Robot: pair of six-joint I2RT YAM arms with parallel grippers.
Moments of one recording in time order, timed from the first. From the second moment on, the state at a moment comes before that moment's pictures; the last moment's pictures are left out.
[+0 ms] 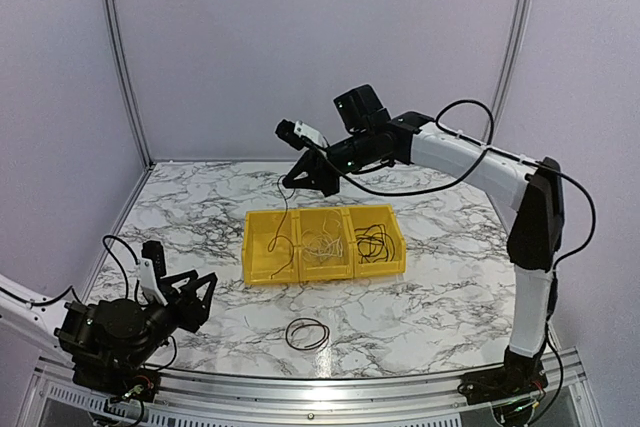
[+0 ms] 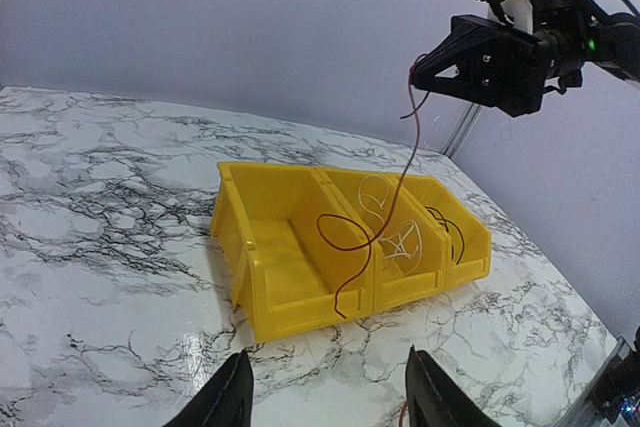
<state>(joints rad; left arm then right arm) -1.55 0.73 0.22 0.23 -1.08 -0.64 0.75 1.99 1.92 -0.60 -0.67 -0.44</state>
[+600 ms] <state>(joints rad) -1.55 0.83 0.24 0.16 -1.09 -0.67 0.82 2.20 1.96 -0.61 -0.44 -0.46</state>
